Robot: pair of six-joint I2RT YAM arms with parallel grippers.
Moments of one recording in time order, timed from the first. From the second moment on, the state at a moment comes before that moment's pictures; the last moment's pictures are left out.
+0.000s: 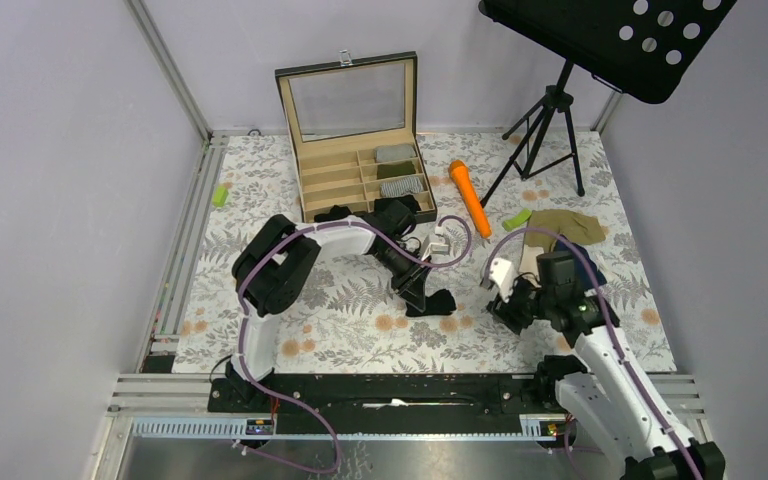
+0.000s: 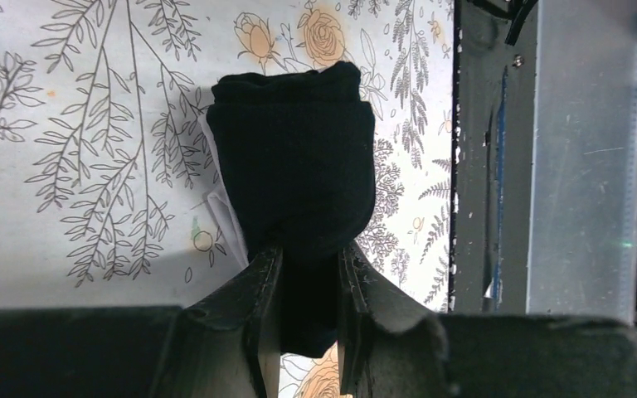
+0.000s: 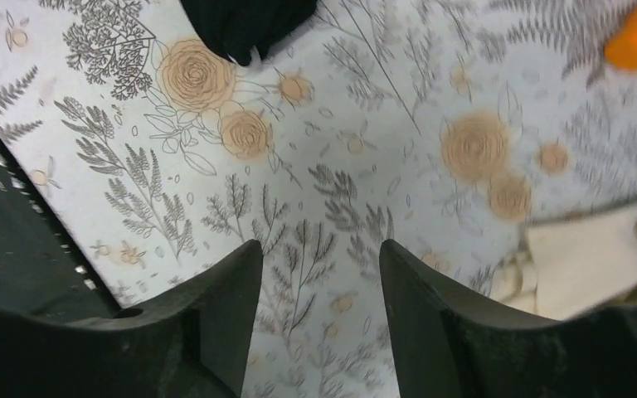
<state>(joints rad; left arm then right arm) -0.74 2.05 1.32 -0.53 0.96 0.40 0.19 0.71 0.54 -0.80 -0.48 -0.72</state>
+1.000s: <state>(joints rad) -0.73 2.07 1.33 -0.58 1.00 0.35 0.69 1.27 0.53 -0.23 -0.44 -1.08</state>
